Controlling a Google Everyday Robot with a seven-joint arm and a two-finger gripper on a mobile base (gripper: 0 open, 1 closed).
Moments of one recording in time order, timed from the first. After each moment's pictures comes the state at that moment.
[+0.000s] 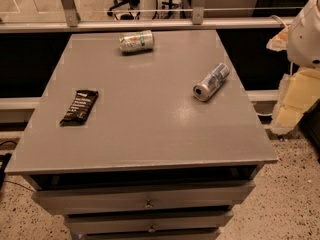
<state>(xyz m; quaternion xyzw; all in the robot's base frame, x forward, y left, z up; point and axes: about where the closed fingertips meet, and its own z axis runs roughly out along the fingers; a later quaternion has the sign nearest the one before) 0.438 -0.217 0.976 -0.60 0.78 -0.03 0.16</state>
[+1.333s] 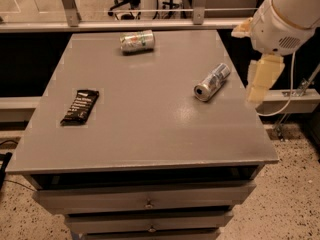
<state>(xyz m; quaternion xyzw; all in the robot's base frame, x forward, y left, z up) 0.521 -0.191 0.956 -0.68 0.70 -0.04 0.19</state>
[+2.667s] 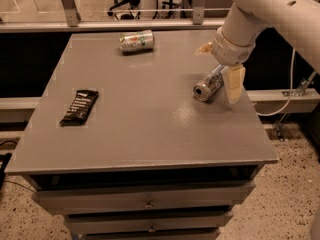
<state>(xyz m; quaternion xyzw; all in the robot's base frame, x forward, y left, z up) 0.629 -0.176 0.858 -0.83 0.54 -0.06 0.13</state>
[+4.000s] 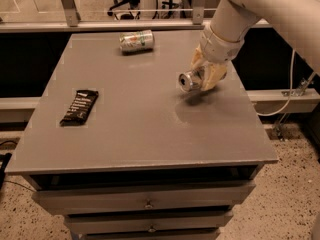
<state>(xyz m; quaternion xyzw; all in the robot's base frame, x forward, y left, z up) 0.617 -0.133 0.869 -0.84 0.52 -0.02 0.15</state>
